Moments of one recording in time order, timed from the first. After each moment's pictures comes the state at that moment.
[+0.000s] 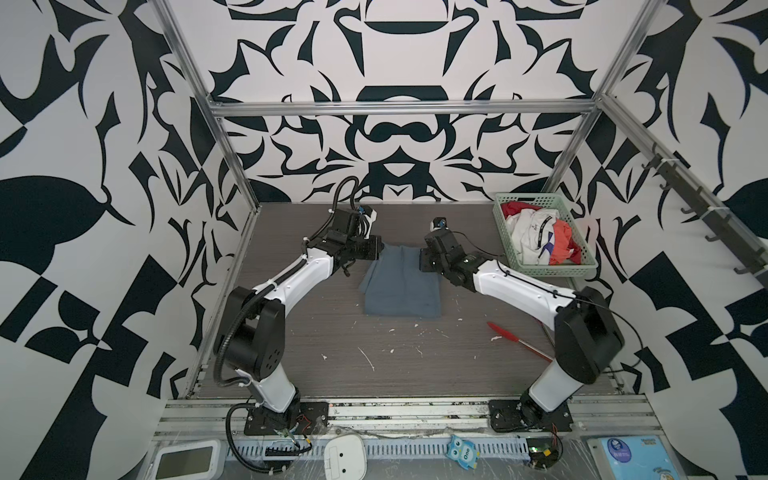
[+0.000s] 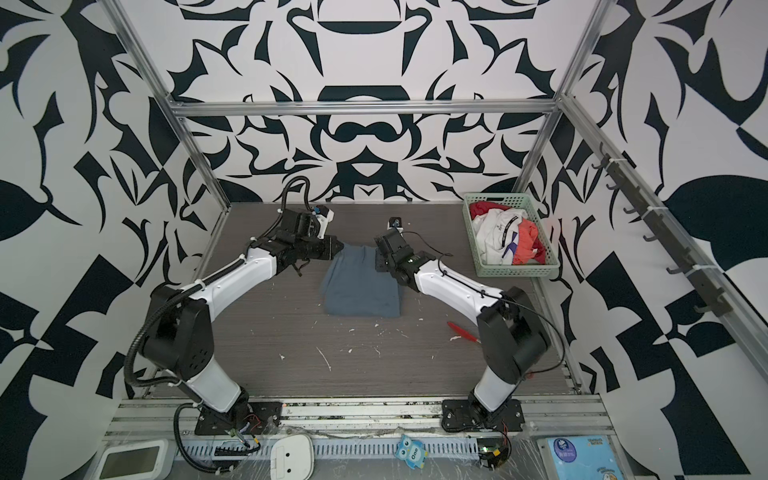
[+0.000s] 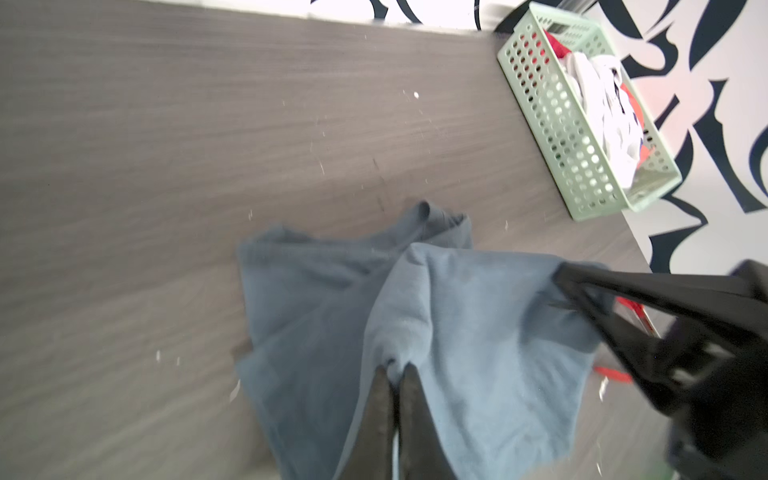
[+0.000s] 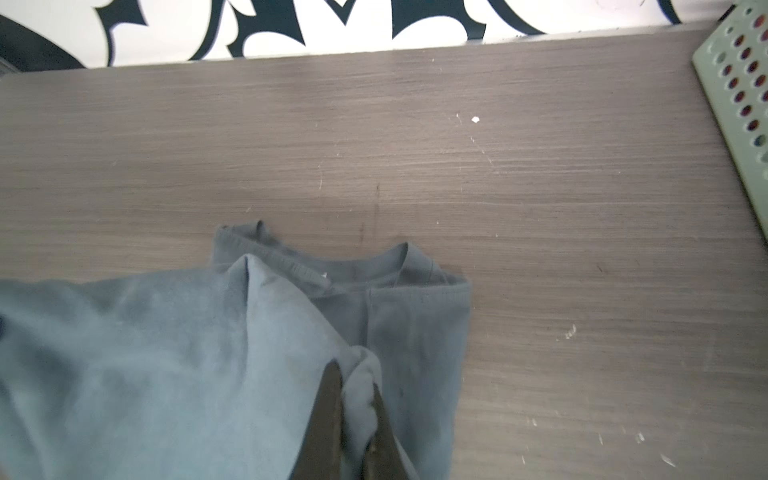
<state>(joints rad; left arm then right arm) -0.42 1.73 1.28 -0.28 0.35 -0.30 0.61 1.72 1.24 -0.31 0.28 0.49</state>
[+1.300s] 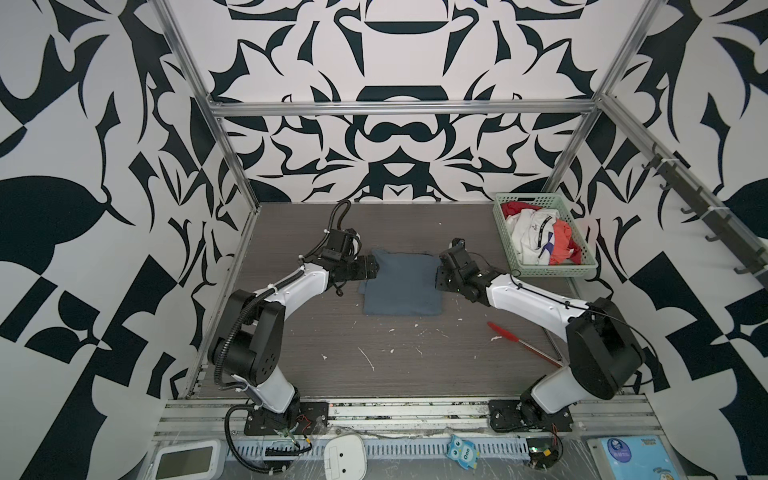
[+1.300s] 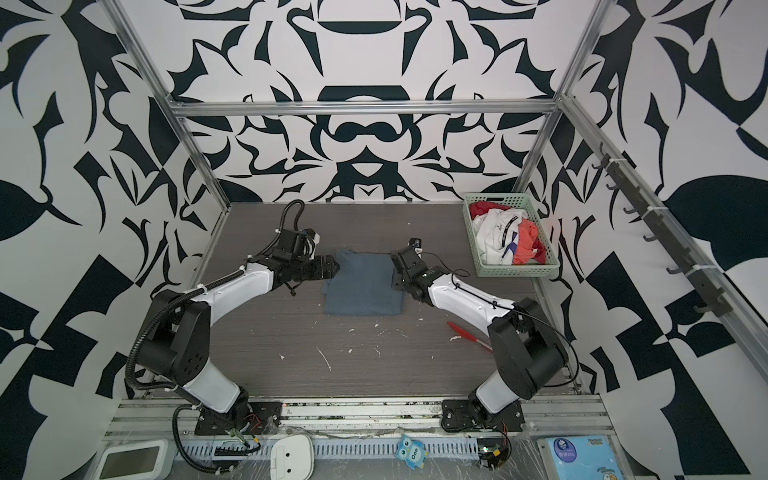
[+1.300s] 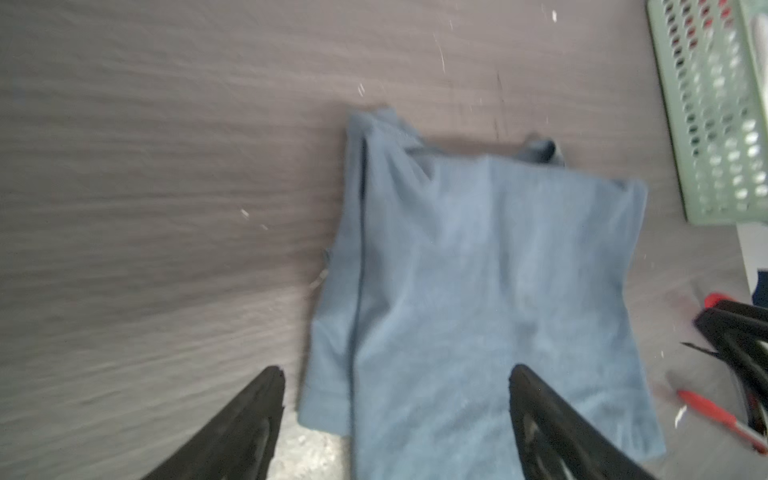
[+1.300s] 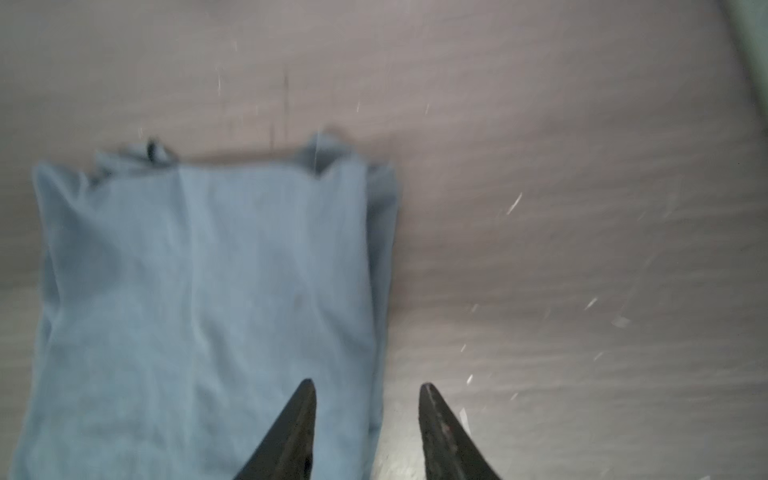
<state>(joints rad) -0.41 1.64 1.01 -0.26 0.22 -0.42 0.61 1.55 0.95 -0.35 0.23 0.65</state>
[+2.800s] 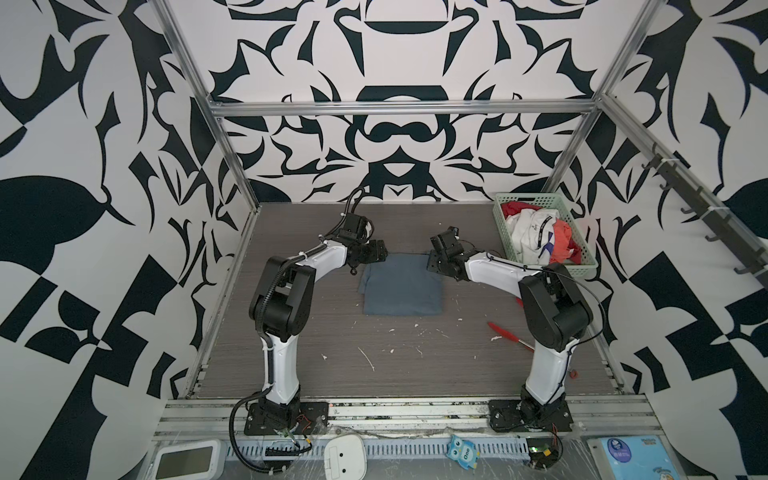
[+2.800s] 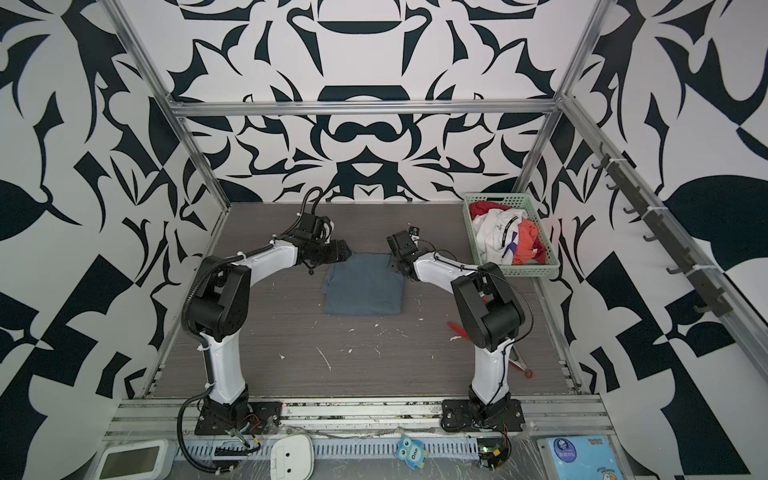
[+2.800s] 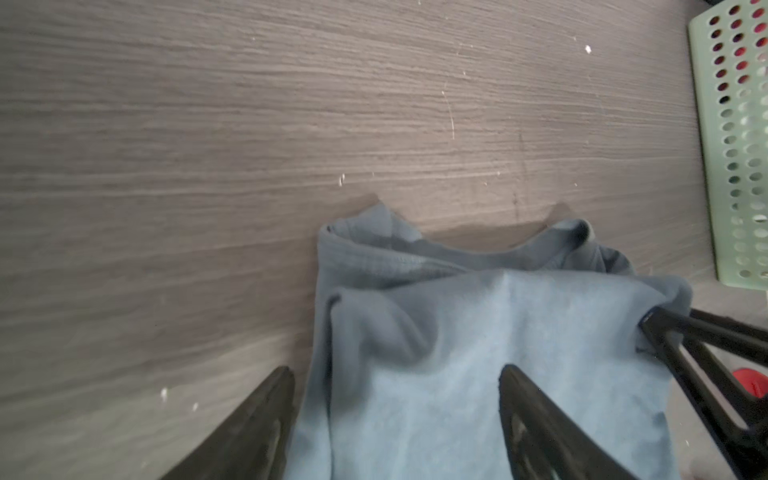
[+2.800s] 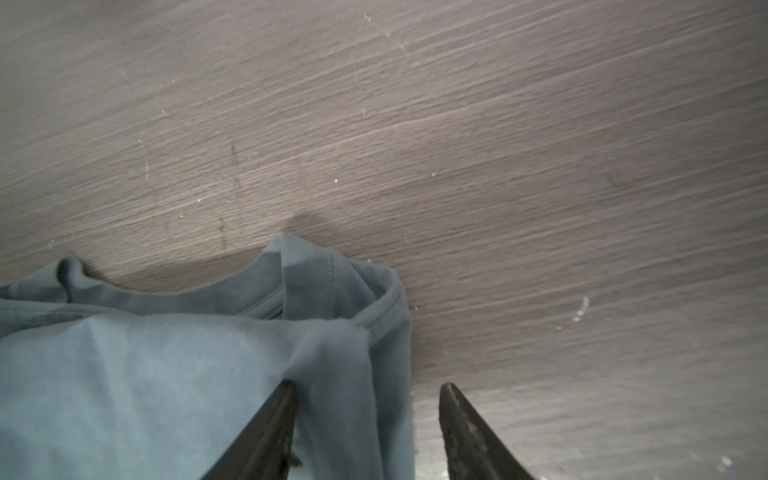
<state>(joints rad) -0.40 2.01 1.39 -0.29 0.25 -0.43 0.49 1.90 1.22 -0.28 0.22 0.67</state>
